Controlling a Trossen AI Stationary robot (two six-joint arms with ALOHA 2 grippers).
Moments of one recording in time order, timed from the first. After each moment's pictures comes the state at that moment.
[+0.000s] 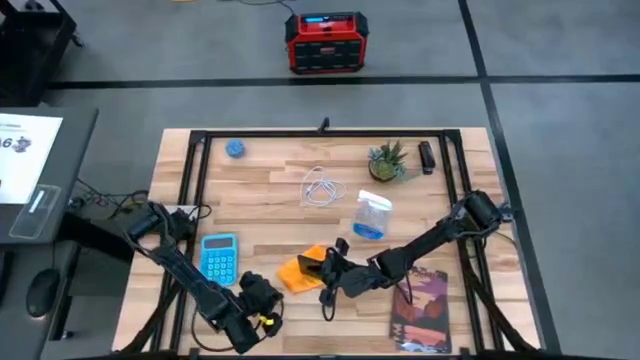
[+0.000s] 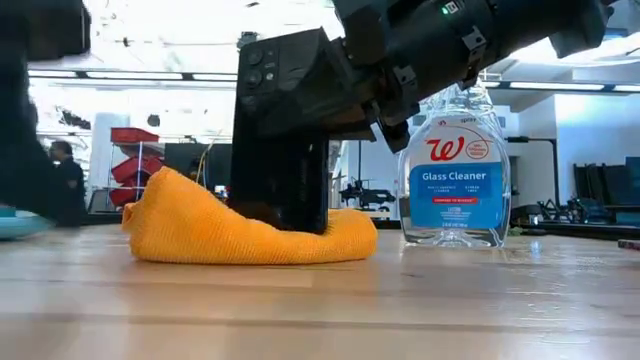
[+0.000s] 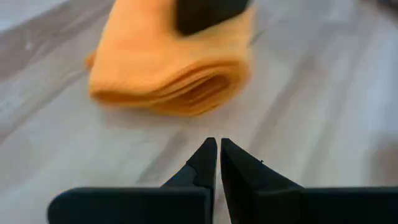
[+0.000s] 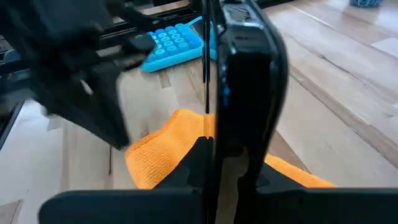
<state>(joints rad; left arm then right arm) -0.84 1.92 1.02 -0.39 -0.79 -1.51 0.45 2.00 1.10 0.42 0.63 0.46</state>
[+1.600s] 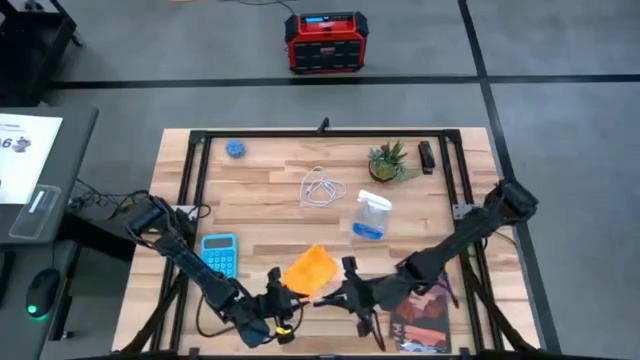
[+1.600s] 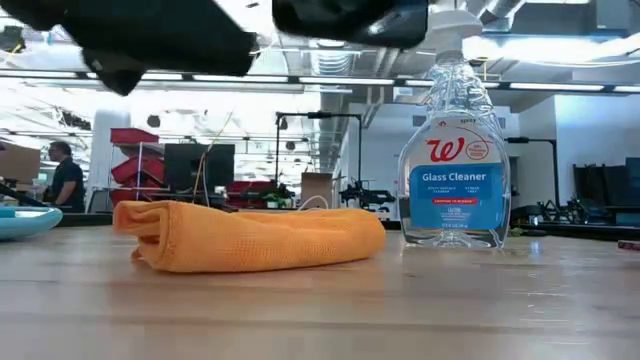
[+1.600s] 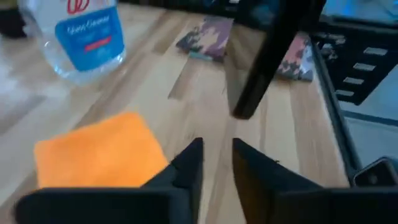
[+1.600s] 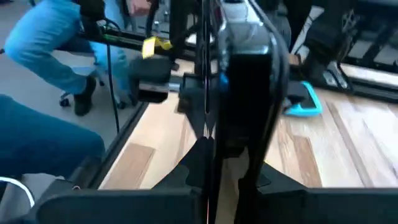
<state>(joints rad) -0.77 1.83 1.03 0.19 -0.87 -0.60 0.60 1.72 1.10 0.27 0.41 0.02</state>
